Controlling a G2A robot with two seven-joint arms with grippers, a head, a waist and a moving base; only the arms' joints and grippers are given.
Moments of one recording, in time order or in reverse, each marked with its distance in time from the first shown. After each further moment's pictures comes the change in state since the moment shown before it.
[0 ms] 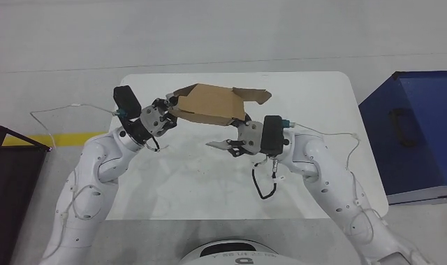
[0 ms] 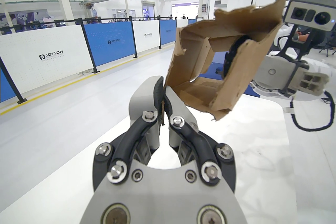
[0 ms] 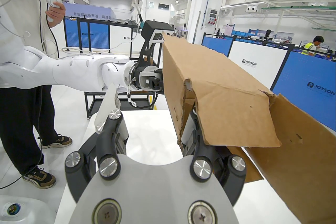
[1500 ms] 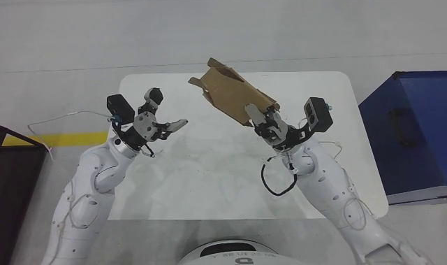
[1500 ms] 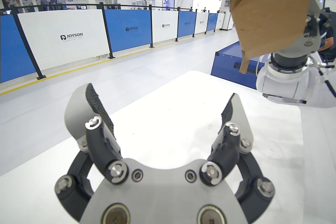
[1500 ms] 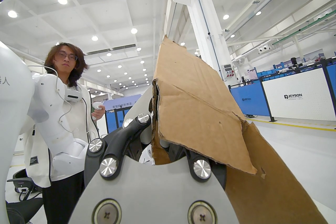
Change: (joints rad) left arm 0.097 0.003 -0.050 -0.002 -0.016 0.078 -0.015; right arm 0.036 -0.036 -0.038 0.190 0.376 -0.196 -0.328
